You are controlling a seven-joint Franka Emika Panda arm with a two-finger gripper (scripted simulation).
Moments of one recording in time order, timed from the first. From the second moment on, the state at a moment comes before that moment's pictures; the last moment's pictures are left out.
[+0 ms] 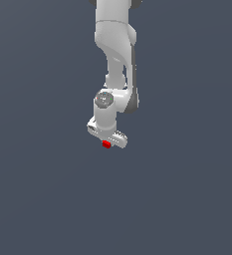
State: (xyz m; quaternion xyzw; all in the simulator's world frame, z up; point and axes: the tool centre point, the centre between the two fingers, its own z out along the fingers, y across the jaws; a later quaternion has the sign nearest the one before) arm -0.057 -0.041 0.029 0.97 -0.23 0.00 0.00
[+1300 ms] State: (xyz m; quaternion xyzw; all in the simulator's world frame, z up) arm 0.039 0.059 0.202 0.97 -0.23 0.00 0.00
